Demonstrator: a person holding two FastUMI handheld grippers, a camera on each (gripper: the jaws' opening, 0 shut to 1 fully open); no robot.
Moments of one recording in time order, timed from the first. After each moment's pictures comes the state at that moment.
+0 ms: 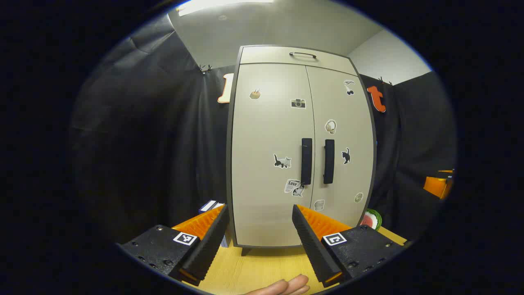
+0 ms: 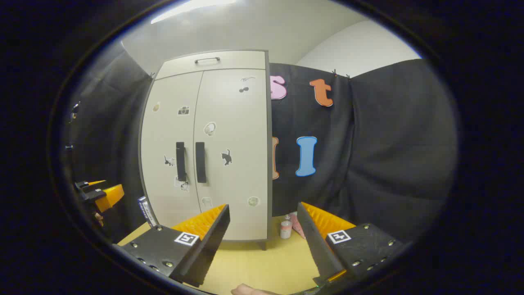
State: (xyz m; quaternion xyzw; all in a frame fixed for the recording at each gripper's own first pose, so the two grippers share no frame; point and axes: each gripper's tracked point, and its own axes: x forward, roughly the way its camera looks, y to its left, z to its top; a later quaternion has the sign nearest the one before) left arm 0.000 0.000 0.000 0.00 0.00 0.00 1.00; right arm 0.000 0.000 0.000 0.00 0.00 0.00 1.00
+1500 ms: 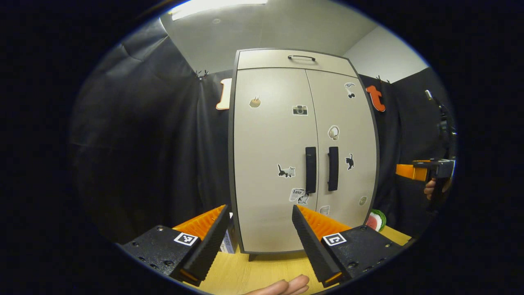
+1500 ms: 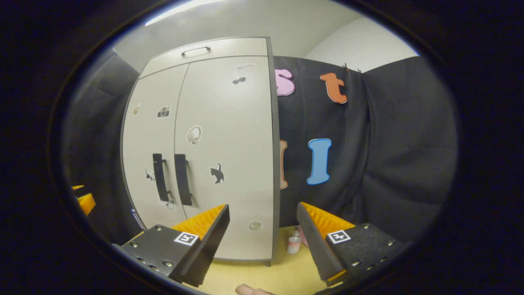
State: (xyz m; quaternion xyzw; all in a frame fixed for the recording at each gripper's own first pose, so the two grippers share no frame) left arm 0.005 0.014 0.019 0.03 0.00 0.01 1.00; right arm 0.148 0.029 0.023 0.03 0.02 0.06 1.00
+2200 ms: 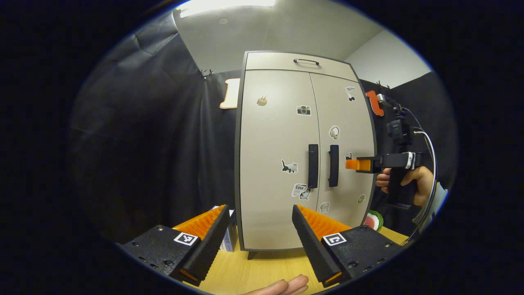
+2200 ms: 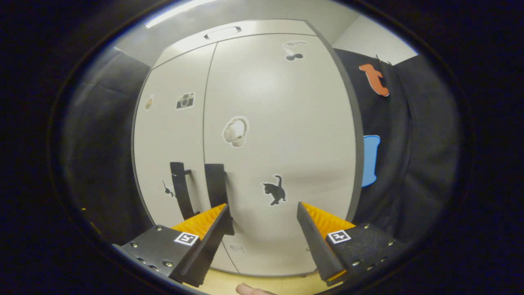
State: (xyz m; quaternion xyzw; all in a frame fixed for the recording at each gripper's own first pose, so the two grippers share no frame) left arm -0.010 0.034 0.006 0.02 -0.02 0.00 1.00; right arm 0.222 0.177 0.025 0.01 0.02 0.15 0.99
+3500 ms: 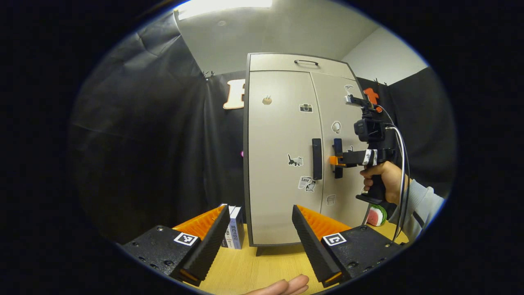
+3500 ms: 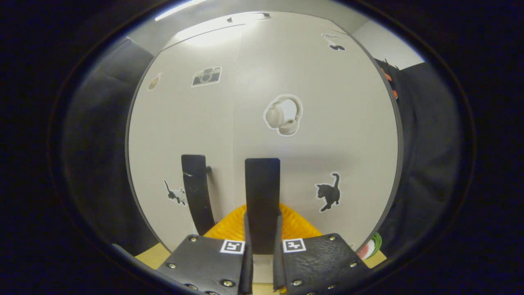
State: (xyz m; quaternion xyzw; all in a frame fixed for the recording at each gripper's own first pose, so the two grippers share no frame) left arm -0.036 0.052 -0.008 0.03 -0.02 0.00 1.00; right arm 0.240 0.233 0.012 0.01 0.02 0.15 0.99
